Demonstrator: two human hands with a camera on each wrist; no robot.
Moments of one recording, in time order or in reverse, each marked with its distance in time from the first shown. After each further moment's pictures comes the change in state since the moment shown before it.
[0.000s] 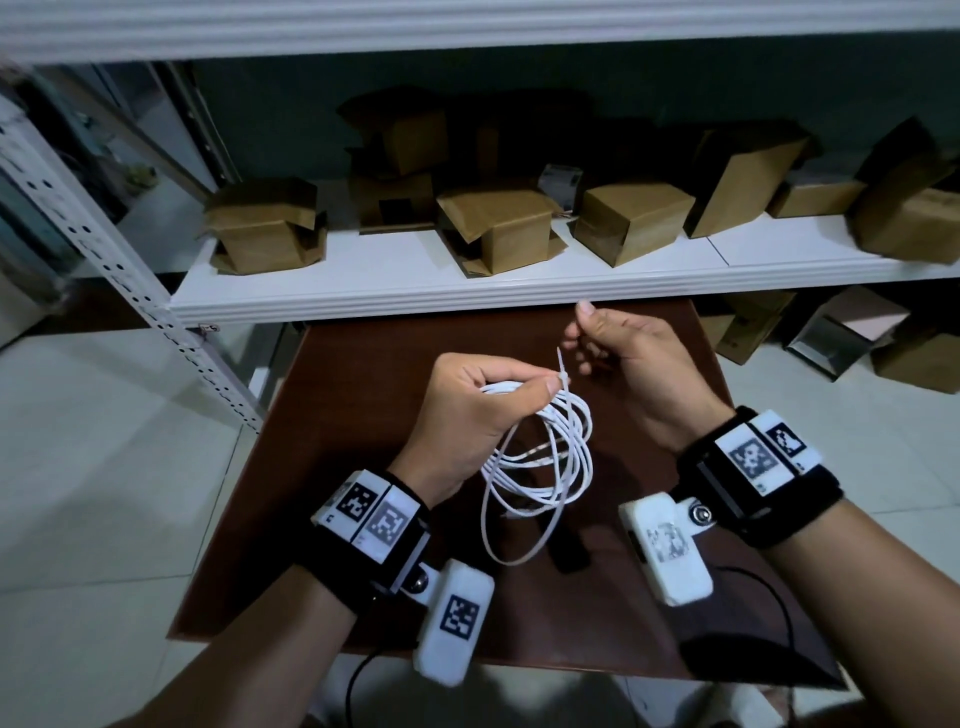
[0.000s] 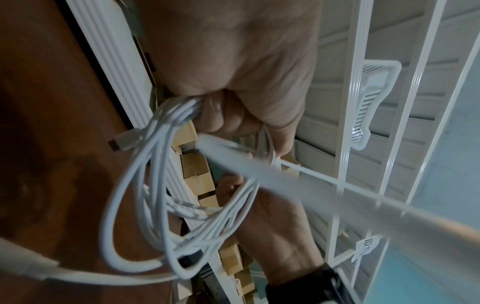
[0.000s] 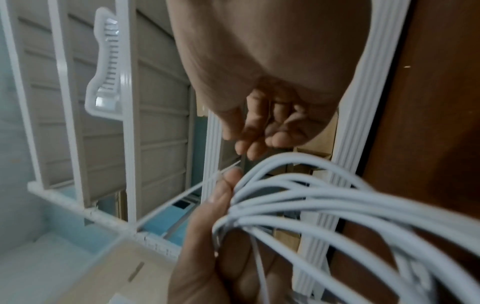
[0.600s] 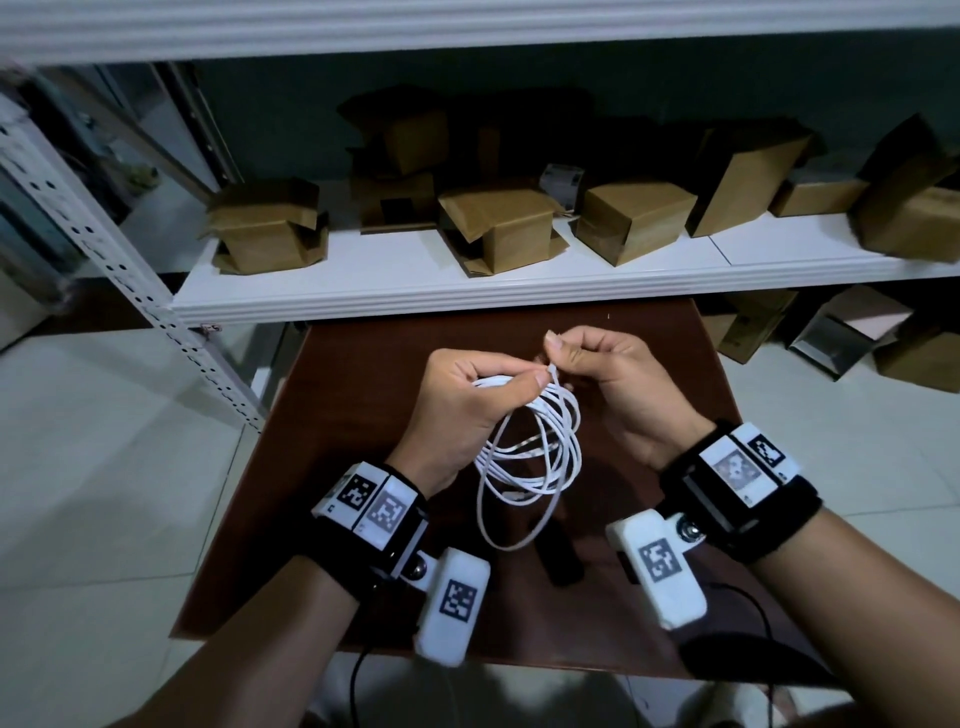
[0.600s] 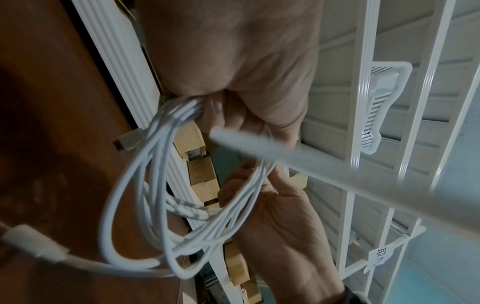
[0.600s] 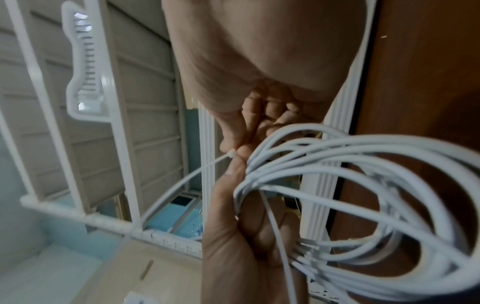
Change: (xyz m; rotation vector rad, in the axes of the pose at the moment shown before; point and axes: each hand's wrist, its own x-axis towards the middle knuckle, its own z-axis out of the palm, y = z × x) left_hand 0.004 -0.001 -0.008 -0.002 0.020 -0.019; right_hand -0.010 0.014 0.014 0.078 -0.157 0.010
